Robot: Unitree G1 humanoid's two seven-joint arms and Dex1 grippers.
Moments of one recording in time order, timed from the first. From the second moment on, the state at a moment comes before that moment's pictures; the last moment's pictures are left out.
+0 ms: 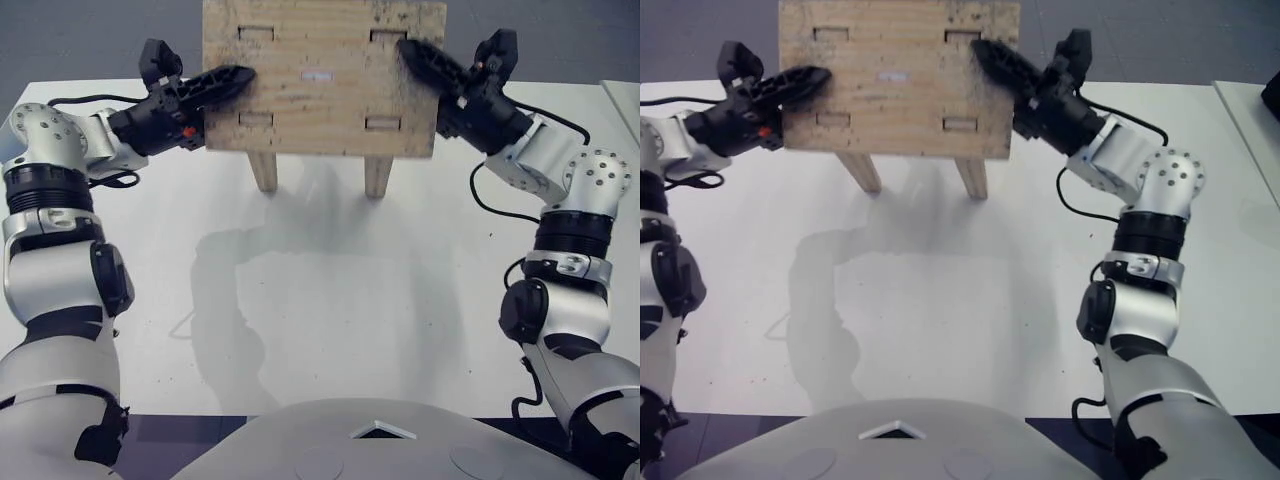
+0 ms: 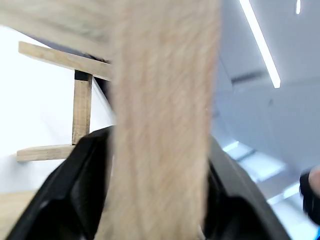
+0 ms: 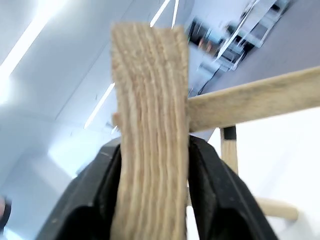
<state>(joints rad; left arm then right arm) -1.02 0.59 0.28 1.02 -0.93 1.30 -1.00 -0.81 -0.32 -0.39 0.53 1.44 1.08 0.30</state>
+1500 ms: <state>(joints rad) -0.06 0.08 0.07 -0.27 -0.11 0.05 -0.13 -0.02 -0.11 0.10 -0.42 0.14 0.34 -0.08</state>
